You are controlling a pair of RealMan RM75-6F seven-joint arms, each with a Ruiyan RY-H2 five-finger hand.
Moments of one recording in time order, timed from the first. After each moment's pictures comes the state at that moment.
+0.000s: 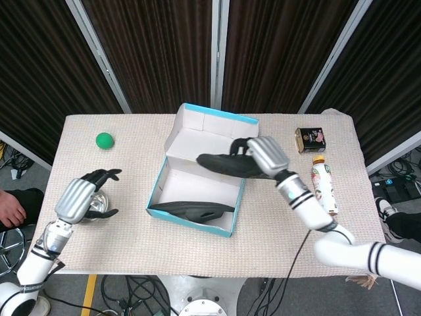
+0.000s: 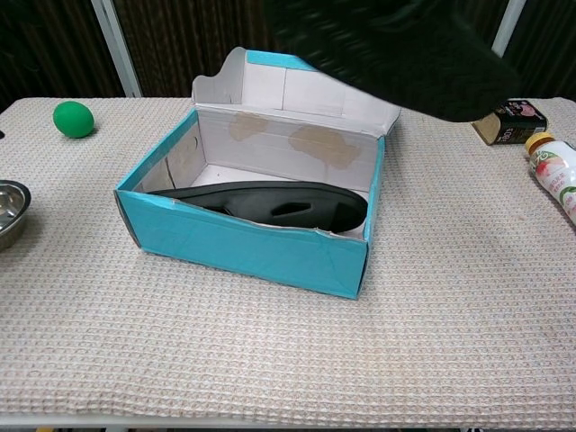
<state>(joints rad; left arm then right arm) -0.40 -1.18 -0.11 -1.65 1.58 1.26 -0.17 0.85 -1.21 0.33 -1.68 -1.09 0.86 0.08</state>
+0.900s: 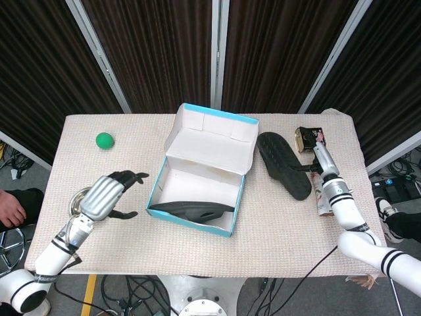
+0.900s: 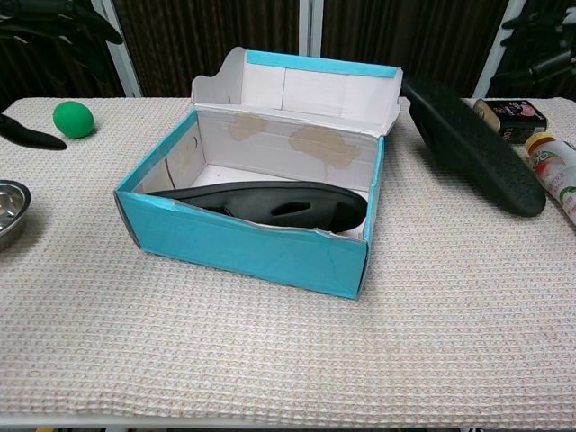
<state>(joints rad) -0.53 -1.17 -0.12 -1.75 1.56 1.12 -0.05 0.67 -1.33 0.35 -1.30 -0.99 0.73 0.57</state>
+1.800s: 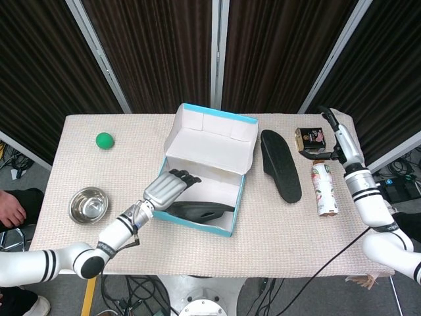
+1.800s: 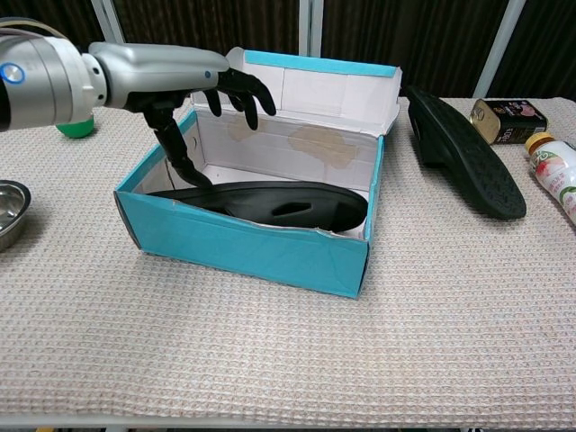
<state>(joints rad) -0.89 -1.38 -0.21 -1.75 1.04 0.79 0.45 0.61 -1.15 0.43 -1.44 -1.11 0.77 0.70</state>
